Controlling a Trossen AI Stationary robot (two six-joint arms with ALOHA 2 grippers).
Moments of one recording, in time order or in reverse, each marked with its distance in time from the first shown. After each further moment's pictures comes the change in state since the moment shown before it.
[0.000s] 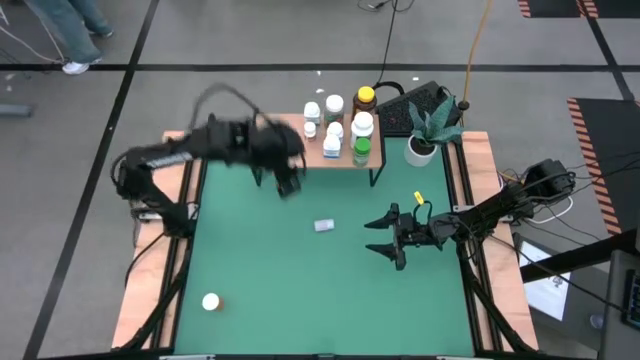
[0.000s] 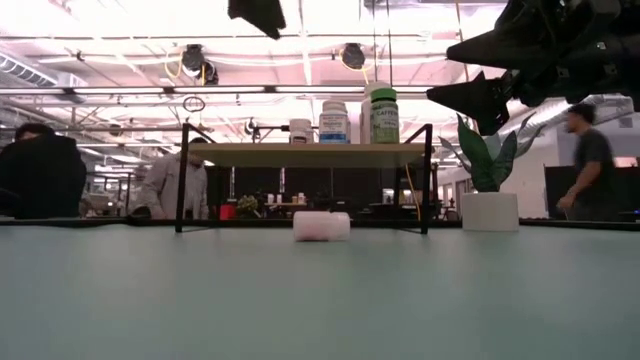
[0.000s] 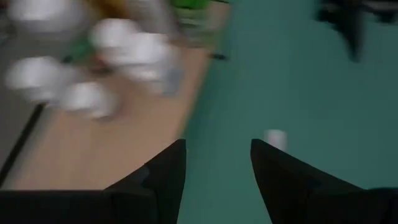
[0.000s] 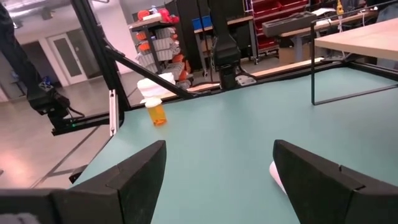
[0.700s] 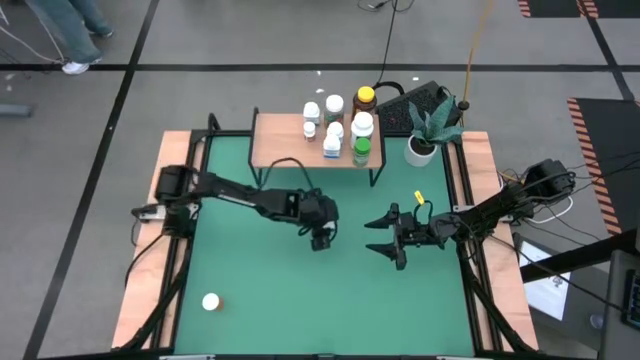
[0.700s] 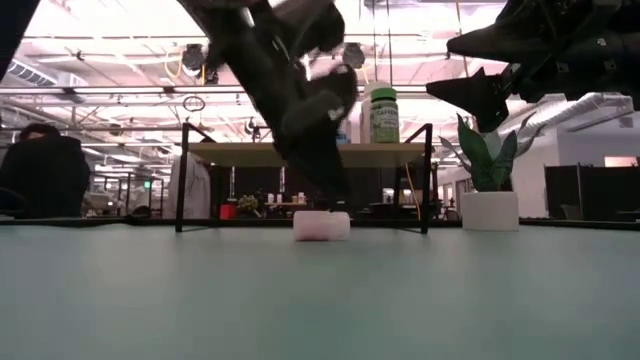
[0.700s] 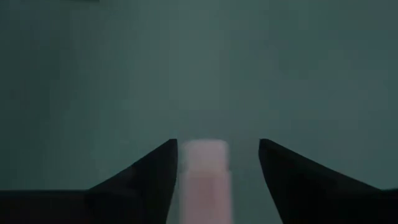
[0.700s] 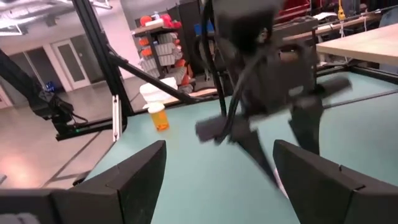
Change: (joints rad) left arm -0.159 0.300 -0.608 0.881 0.081 -0.020; right arm 0.000 0.000 0.000 0.025 -0.003 0.002
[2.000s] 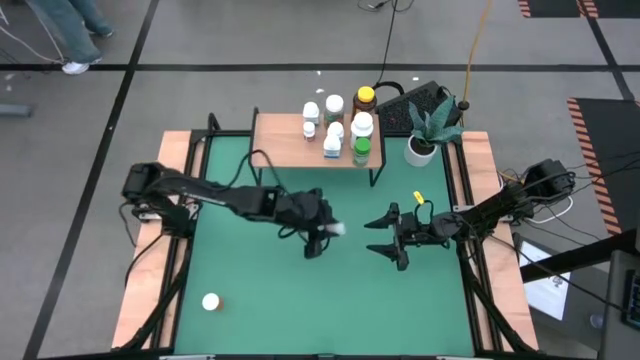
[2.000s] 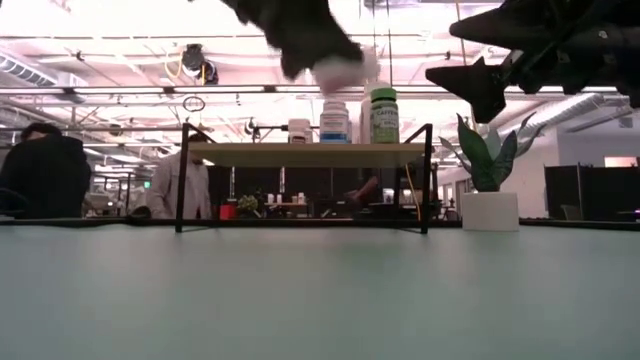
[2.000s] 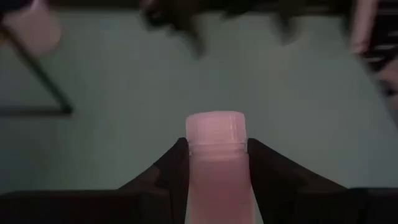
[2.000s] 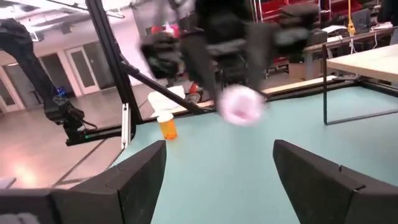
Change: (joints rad) left arm -0.082 -0.232 0.001 0.072 0.096 0.022; right arm -0.001 0.000 0.003 0.051 -0.029 -0.037
